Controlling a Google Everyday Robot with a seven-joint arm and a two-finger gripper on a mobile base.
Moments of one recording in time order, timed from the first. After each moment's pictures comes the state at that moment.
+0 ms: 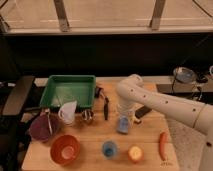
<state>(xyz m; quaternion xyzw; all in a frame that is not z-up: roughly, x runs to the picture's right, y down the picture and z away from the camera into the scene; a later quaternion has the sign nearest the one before) 0.111 0.183 0.806 -0.32 -0.23 -0.50 0.77</state>
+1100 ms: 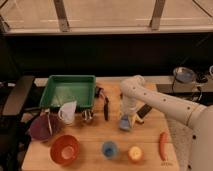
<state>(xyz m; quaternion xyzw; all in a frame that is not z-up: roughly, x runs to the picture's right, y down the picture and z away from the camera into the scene) 0.126 0.180 0.830 -0.36 -0.21 -0.40 0.82</state>
